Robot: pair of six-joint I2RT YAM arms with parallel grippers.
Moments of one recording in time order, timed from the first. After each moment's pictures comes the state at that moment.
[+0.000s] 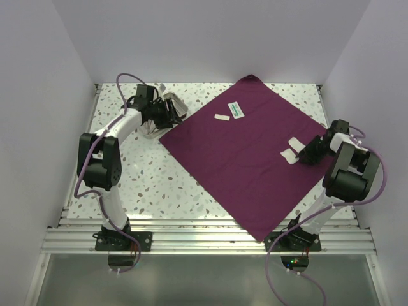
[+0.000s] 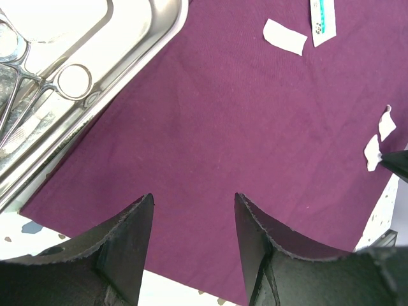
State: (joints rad) left arm -0.18 1.92 1.47 -0.40 0.42 -0.47; right arm -0.45 1.79 1.10 -0.55 -0.29 0.43
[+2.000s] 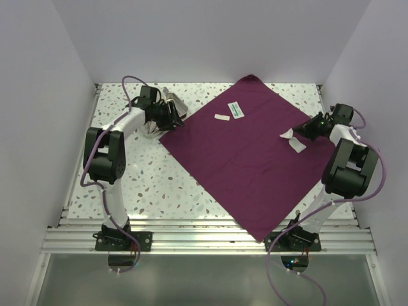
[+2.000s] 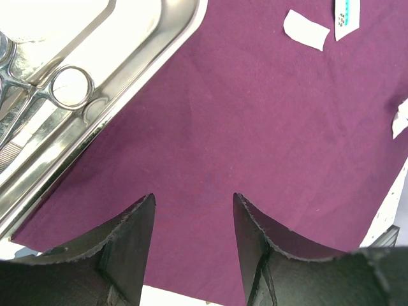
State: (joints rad) left arm -0.18 2.02 1.52 -0.41 0.44 -0.46; right arm -0.41 1.85 1.24 -0.29 -0.57 0.67
